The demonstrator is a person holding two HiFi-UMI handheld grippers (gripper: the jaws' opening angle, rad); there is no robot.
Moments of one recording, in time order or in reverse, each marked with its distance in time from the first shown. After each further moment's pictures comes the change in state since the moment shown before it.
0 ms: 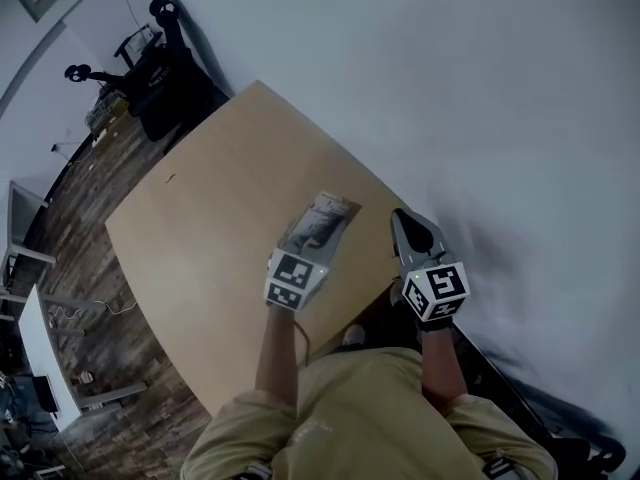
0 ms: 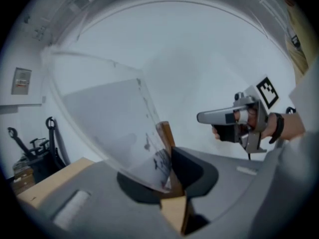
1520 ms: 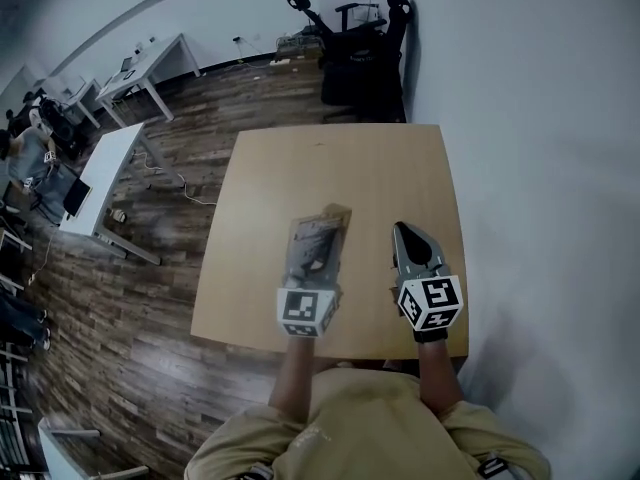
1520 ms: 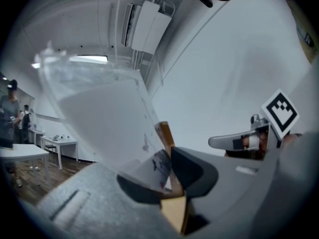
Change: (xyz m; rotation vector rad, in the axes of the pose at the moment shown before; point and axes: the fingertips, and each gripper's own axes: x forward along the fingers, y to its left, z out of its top) left arm -0.211 0.098 0.037 -0.184 -0.232 1.070; right arm 0.128 0.175 0.061 -0.053 0.005 0.700
